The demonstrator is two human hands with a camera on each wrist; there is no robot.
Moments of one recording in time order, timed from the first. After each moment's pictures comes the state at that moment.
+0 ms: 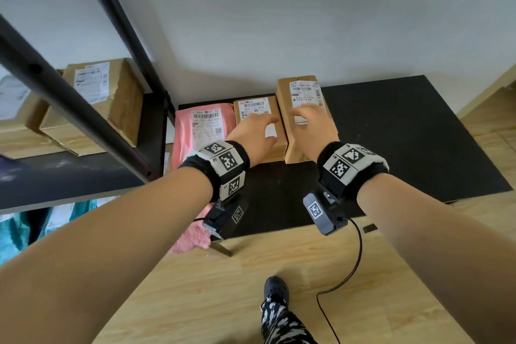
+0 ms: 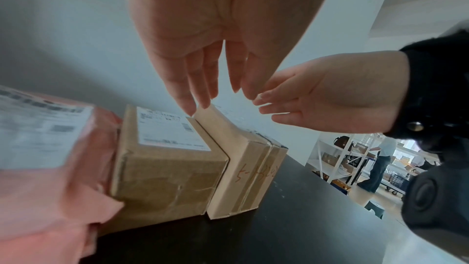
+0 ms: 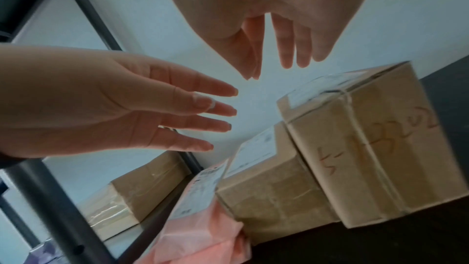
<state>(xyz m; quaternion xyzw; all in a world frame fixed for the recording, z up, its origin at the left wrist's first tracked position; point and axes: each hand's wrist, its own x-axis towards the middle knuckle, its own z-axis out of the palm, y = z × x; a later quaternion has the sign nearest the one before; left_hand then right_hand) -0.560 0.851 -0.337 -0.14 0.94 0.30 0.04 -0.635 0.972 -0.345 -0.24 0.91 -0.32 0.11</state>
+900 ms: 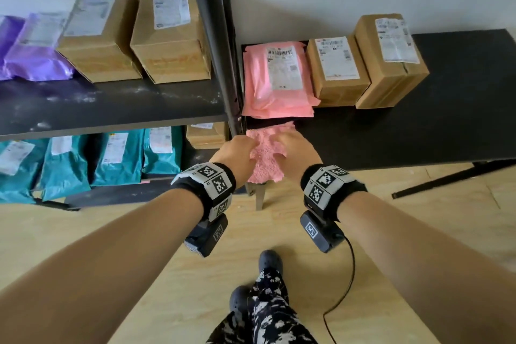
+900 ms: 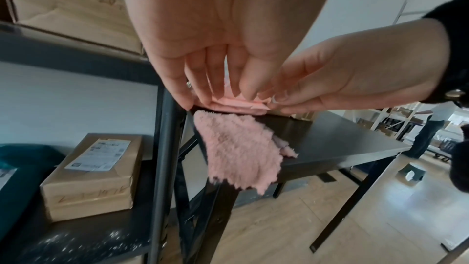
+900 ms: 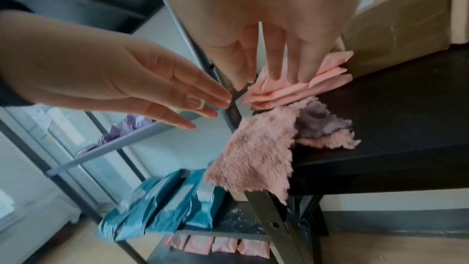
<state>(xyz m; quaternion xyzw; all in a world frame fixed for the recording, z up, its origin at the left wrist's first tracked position) -0.351 0.755 -0.427 -0.21 0.94 0.25 0.12 -0.437 0.879 -0.432 -0.34 0.89 -0.21 0.22</state>
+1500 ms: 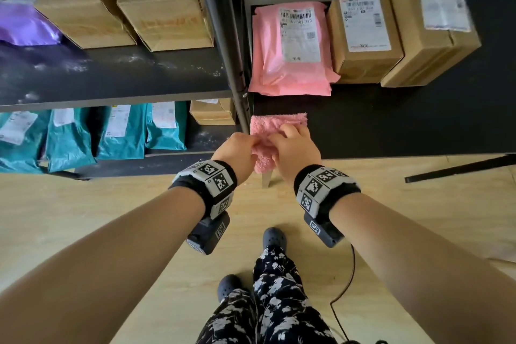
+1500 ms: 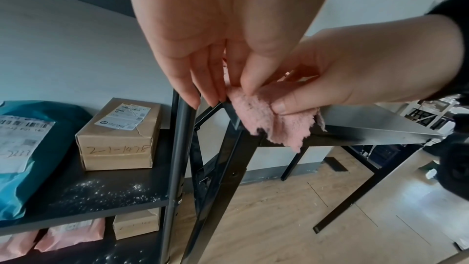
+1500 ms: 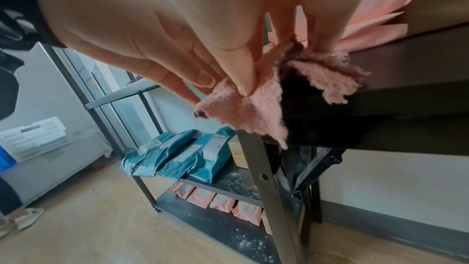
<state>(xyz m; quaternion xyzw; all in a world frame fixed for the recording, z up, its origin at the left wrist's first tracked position) -0.343 0.754 -0.470 -0.24 0.92 0.28 0.14 -0.422 0.873 -0.477 -0.40 0.89 -0.12 0.19</state>
